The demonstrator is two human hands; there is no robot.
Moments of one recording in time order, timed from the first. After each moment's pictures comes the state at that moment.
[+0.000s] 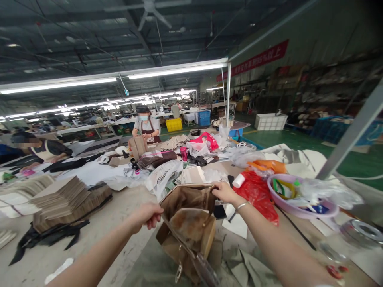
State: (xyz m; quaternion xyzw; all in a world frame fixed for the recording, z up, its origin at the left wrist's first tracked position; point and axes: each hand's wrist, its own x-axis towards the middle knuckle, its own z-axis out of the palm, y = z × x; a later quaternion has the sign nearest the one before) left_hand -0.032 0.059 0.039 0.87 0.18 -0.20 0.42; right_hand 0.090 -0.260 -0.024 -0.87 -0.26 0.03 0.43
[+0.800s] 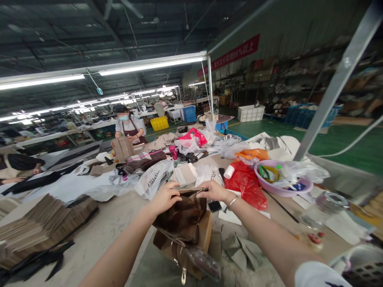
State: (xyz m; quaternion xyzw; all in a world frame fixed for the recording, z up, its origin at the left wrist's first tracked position) left_hand 0.039 0.012 0.025 0.95 -0.29 0.04 0.13; right_hand 0.076 -0.245 -0.027 -0.78 -0.35 0.08 0.51
